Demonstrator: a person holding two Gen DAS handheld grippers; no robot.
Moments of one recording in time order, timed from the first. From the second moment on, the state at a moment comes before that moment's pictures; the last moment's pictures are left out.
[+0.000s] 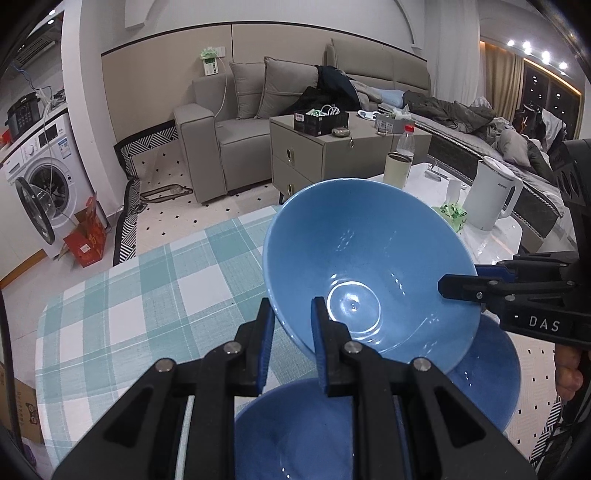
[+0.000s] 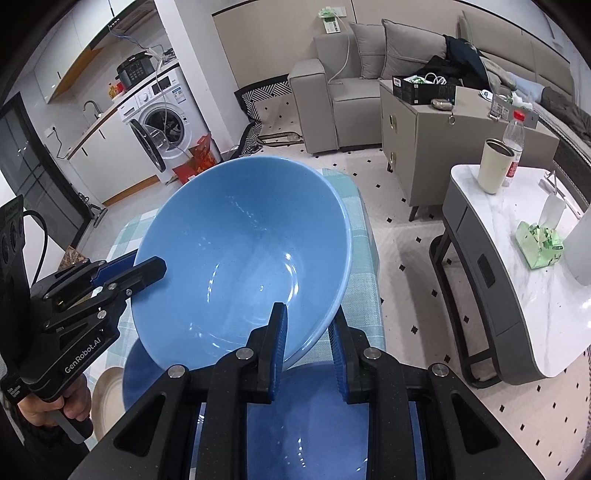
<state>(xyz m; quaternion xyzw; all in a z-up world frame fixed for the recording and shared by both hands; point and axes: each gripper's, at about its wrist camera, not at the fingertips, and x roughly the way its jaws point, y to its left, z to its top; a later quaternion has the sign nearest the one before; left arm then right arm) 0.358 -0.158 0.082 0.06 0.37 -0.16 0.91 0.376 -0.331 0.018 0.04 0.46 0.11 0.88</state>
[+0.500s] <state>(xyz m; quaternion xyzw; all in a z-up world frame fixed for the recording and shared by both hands) 0.302 -0.124 0.098 0.05 0.36 -0.14 0.92 0.332 -0.293 0.040 0.02 0.45 0.14 0.88</state>
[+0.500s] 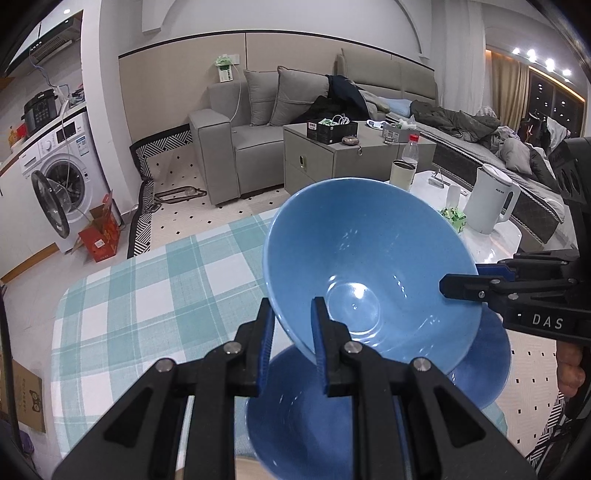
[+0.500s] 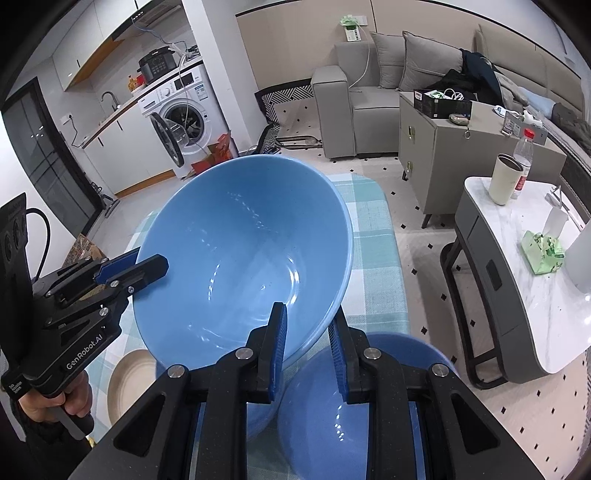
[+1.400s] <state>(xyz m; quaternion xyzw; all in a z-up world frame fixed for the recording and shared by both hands) 0.234 -0.092 0.062 0.05 0.39 -0.12 0.91 0.271 -0.248 0.006 -0.01 0.48 0.17 0.86</state>
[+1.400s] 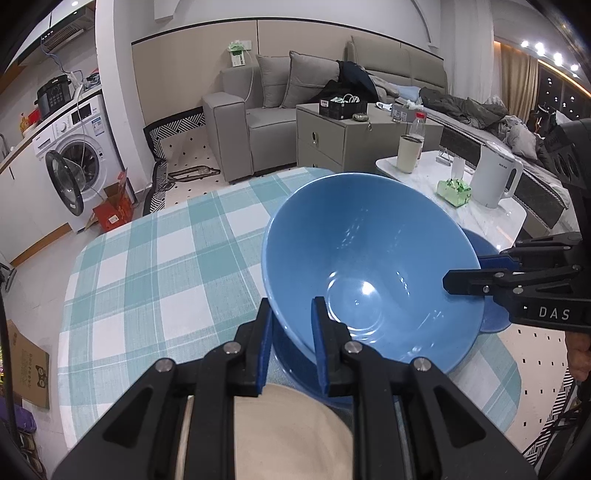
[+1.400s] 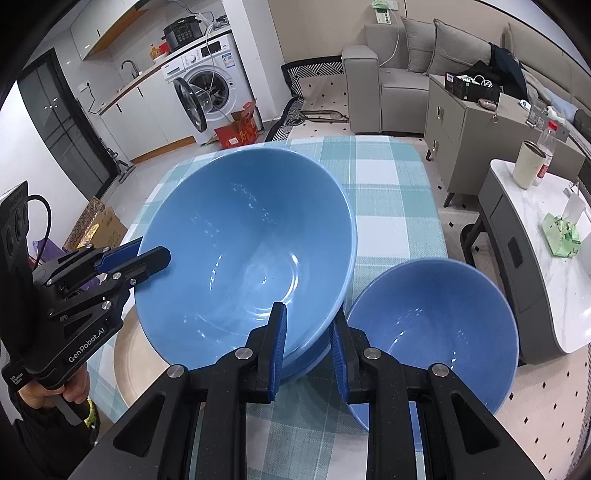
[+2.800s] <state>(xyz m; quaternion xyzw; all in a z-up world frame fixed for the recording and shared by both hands) 0.236 -0.094 0.015 0.08 0.43 -0.11 0.89 0.272 -0.213 -0.042 -0.13 0.50 0.14 0.84</state>
